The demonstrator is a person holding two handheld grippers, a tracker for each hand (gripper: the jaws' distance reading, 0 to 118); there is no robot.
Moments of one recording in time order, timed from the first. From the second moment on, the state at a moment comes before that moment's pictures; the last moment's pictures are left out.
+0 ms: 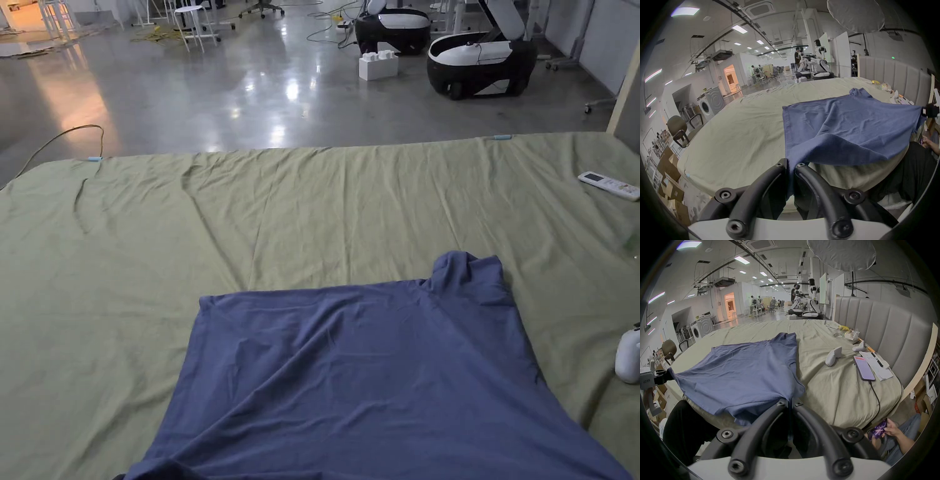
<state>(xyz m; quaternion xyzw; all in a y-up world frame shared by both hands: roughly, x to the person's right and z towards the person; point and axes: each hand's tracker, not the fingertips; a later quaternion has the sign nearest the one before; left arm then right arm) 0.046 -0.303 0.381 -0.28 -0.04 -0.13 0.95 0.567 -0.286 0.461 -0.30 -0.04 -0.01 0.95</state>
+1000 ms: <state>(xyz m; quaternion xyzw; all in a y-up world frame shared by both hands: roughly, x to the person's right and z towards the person) 0.047 -0.279 0.194 -0.31 -0.07 0.00 0.95 0.616 -0.303 0.214 -0.36 -0.01 -0.02 0.93</state>
